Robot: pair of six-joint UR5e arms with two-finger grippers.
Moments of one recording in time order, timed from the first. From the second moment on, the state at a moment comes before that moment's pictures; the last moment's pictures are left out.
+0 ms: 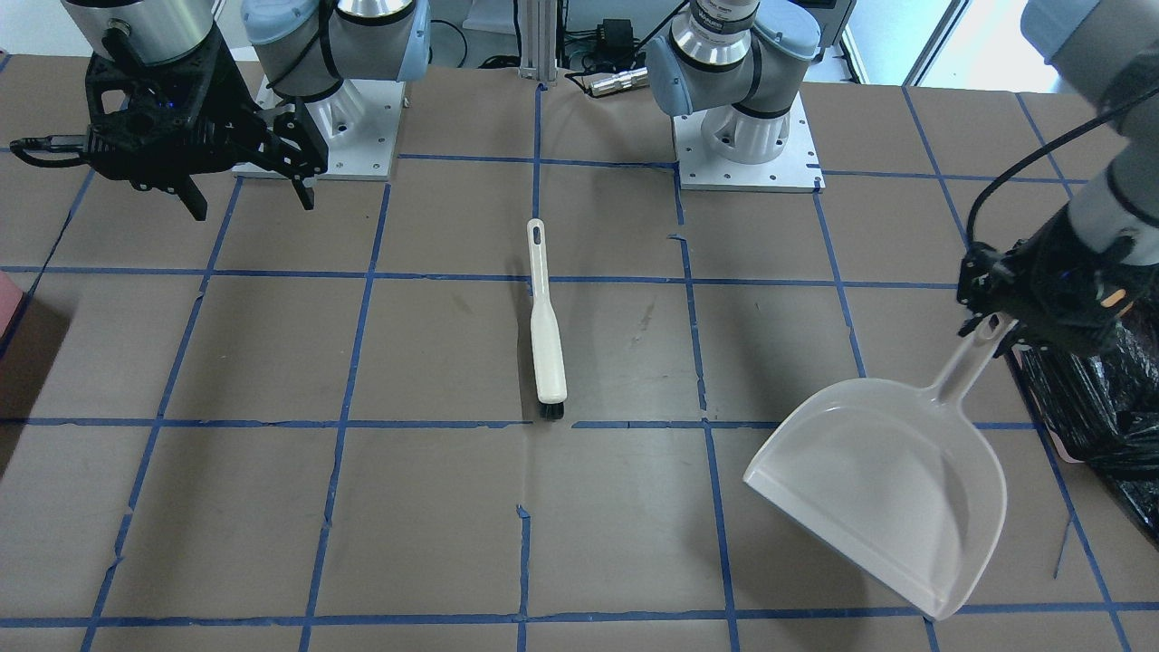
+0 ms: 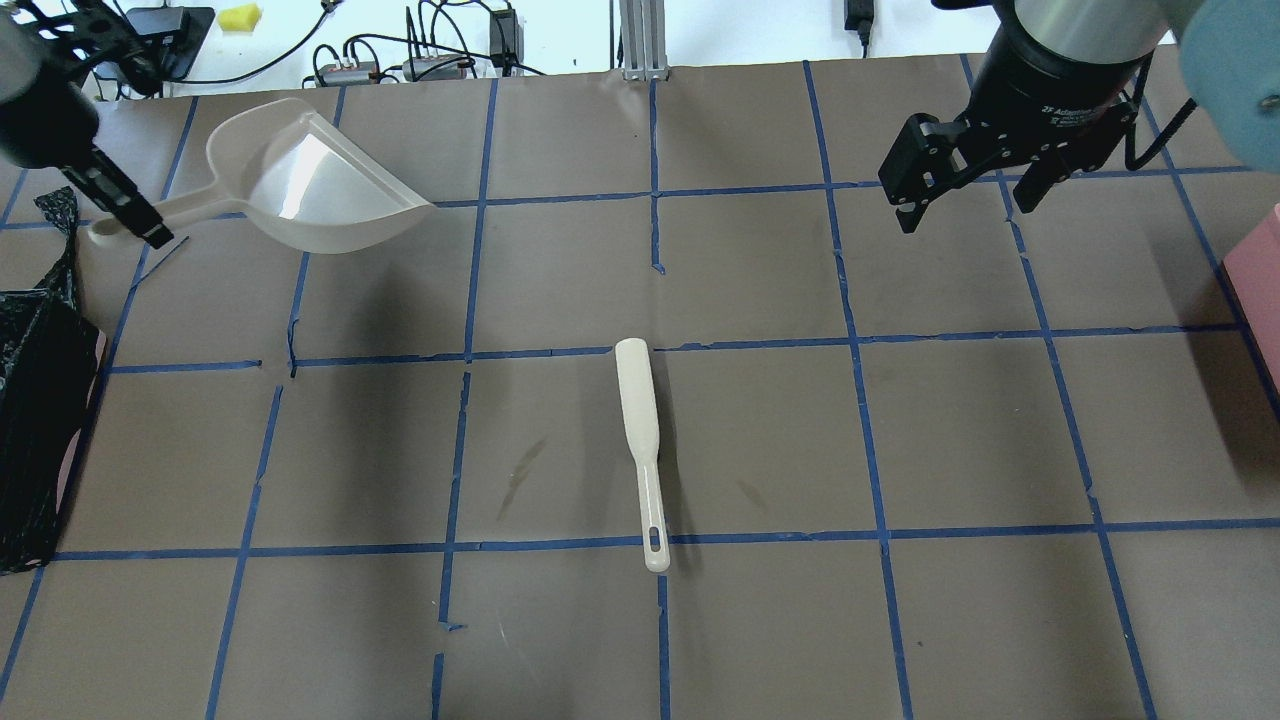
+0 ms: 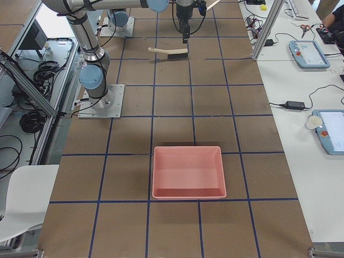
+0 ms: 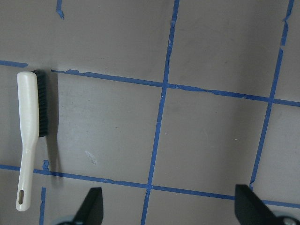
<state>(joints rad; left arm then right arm) -1.26 -1.75 -1.53 -1.44 1.62 0.98 1.56 -1.60 1.53 -1.53 -1.56 -0.16</state>
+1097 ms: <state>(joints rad) -1.78 -1.96 -1.59 -1.13 1.54 0.03 1.56 -1.59 1.54 -1.53 -1.56 -0.16</state>
